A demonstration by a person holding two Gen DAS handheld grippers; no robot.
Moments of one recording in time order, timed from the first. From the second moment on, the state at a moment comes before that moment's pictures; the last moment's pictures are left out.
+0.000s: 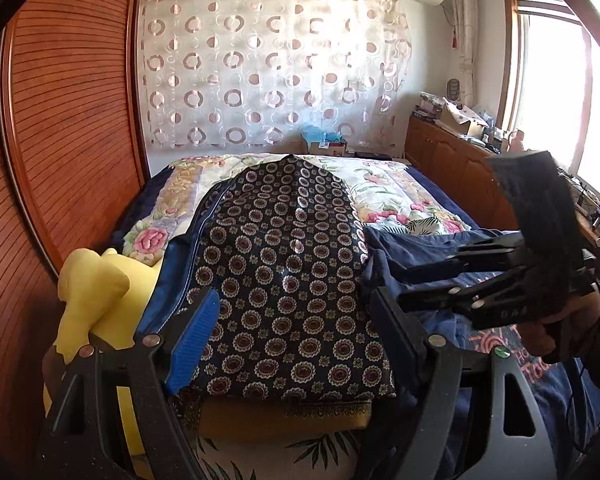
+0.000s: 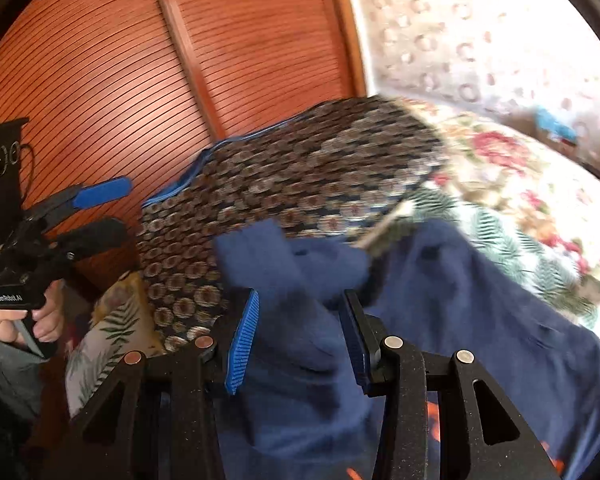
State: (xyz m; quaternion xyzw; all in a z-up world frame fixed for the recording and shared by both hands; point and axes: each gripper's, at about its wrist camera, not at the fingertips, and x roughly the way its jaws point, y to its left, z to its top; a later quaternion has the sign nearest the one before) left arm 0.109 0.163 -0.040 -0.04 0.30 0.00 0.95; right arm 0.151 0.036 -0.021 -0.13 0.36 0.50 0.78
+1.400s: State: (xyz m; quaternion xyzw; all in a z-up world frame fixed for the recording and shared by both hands) left arm 0.103 0.153 -0.044 -0.04 0.31 -0.01 0.95; right arm 0.205 0.063 -0.018 -0.07 0.31 0.53 0.79
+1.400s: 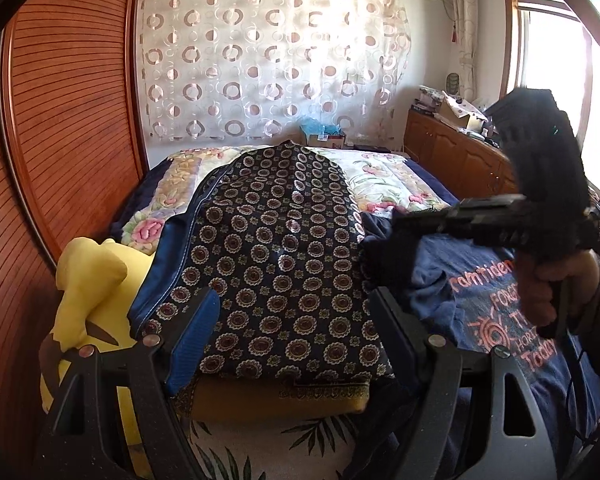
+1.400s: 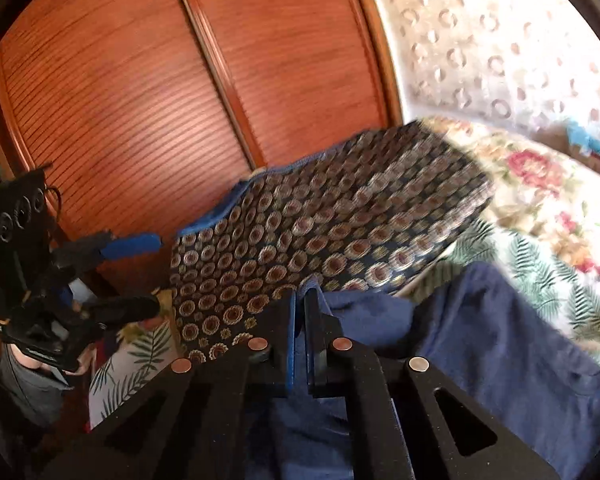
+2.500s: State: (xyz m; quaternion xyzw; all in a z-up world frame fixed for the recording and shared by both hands) left arm 0.204 0.044 -0.050 0.03 0.36 -0.12 0.93; right arm 0.192 -0.225 -0.061 -0.03 0.34 0.11 0.93
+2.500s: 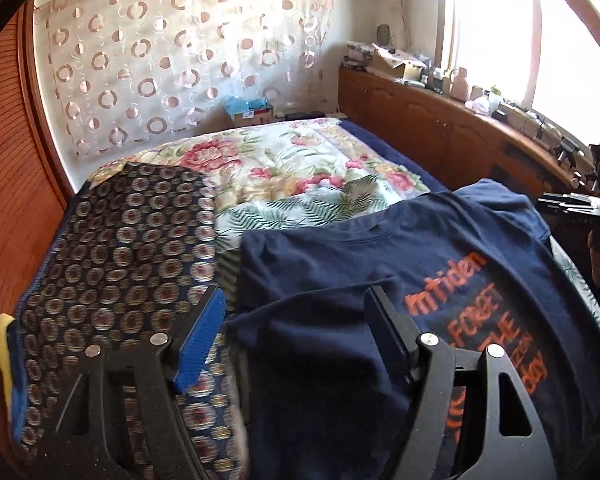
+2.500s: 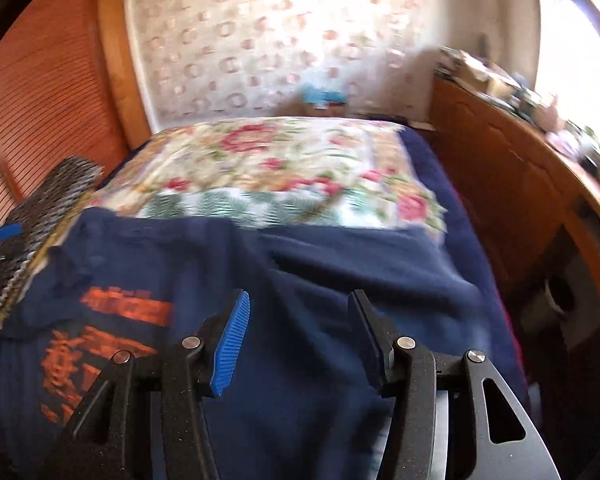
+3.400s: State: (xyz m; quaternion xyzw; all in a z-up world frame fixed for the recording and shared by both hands) left arm 0.205 -0.035 -0.114 0.09 0.42 -0.19 0.88; right arm 0.215 -0.342 -0.100 0.16 0.41 0.08 0.89
